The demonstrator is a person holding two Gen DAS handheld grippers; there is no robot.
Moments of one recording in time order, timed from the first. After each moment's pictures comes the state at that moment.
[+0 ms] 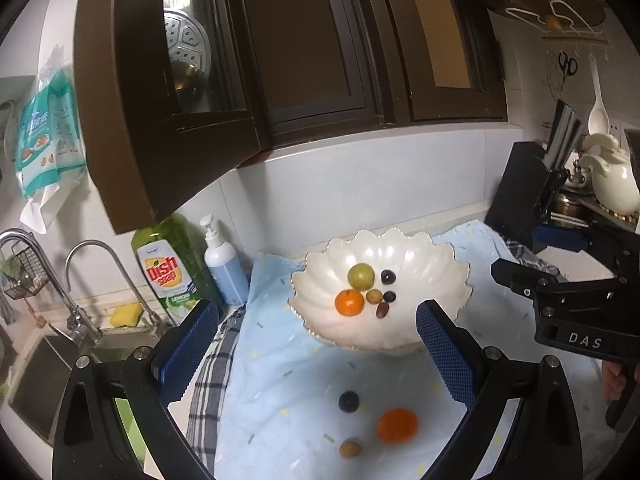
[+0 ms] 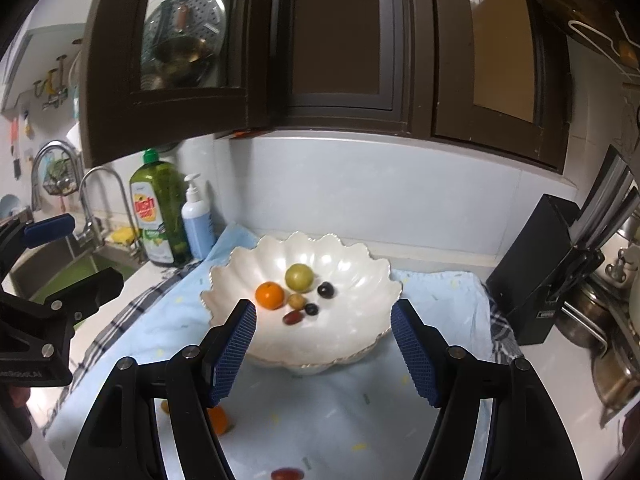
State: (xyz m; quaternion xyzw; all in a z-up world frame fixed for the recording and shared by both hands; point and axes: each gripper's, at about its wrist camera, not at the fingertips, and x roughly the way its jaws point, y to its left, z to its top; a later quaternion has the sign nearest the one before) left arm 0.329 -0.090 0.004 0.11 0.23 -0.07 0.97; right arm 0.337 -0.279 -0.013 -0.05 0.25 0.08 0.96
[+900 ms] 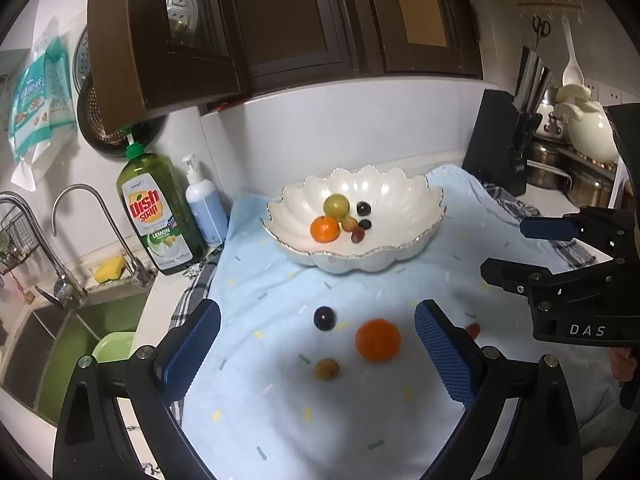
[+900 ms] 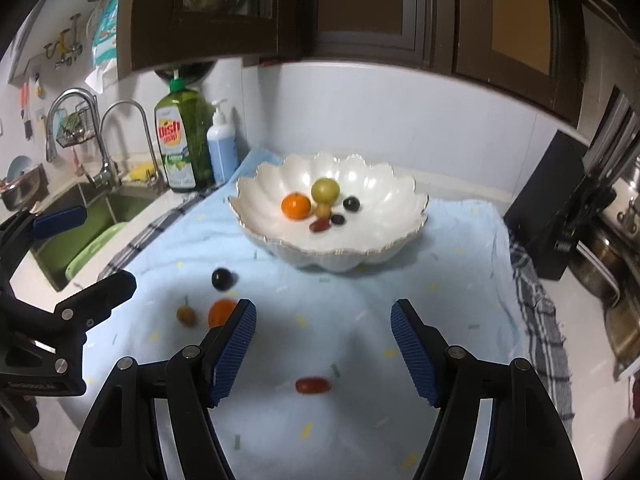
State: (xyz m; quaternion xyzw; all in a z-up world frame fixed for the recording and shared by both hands) left arm 0.281 -0.089 -0.064 0.12 0.27 -0.09 0.95; right arm 0.292 -0.267 -0.075 -0.06 0.33 0.10 0.94
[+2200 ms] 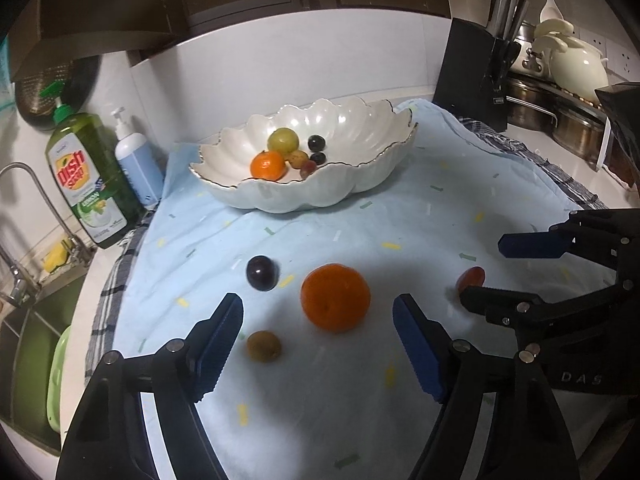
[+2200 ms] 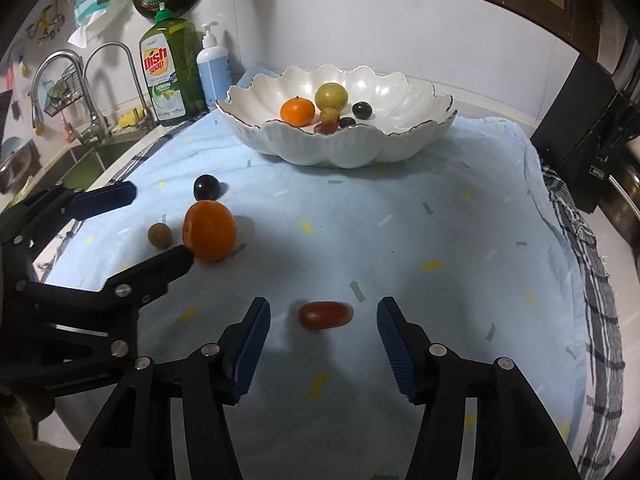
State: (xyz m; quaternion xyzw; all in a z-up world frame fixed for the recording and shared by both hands) left arm 0.319 -0.122 -0.141 0.14 0.34 -0.15 0.92; right arm 0.302 -0.263 -0.156 -0.05 0.42 0.10 0.90
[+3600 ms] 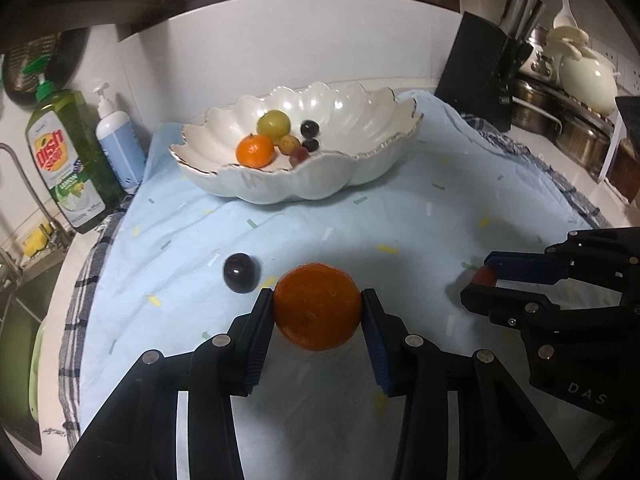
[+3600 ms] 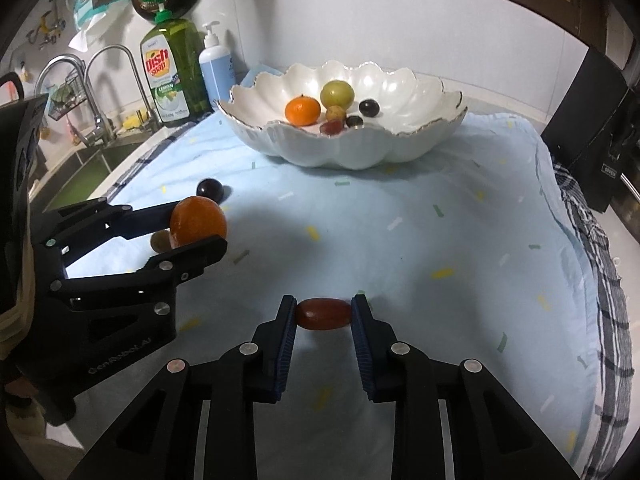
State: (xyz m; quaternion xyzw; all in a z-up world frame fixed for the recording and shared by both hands) left arm 0.338 -0.126 -0.148 0.11 0.37 -0.16 0.91; right arm 0.310 -0.264 -0.154 -0.03 0.43 0.12 0.90
